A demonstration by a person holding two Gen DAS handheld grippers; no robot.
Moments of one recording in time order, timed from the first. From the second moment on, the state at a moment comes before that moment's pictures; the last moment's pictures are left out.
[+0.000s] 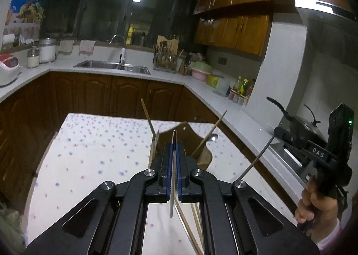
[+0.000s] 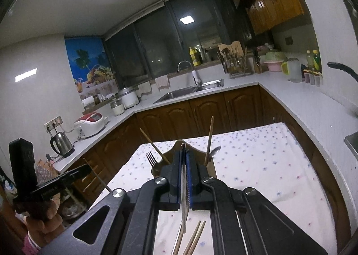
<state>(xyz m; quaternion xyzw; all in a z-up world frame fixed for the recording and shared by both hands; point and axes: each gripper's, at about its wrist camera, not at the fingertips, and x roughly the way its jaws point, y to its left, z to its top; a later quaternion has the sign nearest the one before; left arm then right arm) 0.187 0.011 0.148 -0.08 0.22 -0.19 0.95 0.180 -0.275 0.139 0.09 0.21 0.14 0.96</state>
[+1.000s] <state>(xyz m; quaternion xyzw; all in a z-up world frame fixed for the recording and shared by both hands) 0.286 -0.010 0.202 -0.08 0.14 -0.17 0.97 0.267 -0.278 0.182 0.09 0.15 0.12 0.98</state>
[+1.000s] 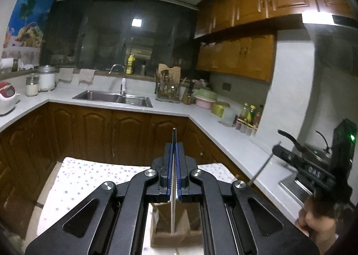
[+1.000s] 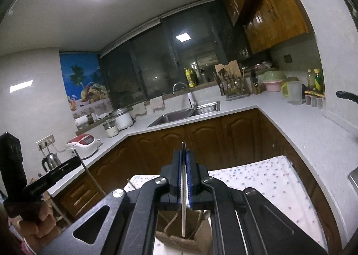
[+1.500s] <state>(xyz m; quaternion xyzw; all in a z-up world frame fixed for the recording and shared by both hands) 0.322 -0.014 0.120 -0.10 0.20 -0.12 0.97 0.303 -0.268 0.099 0.10 0.22 0.09 0.97</state>
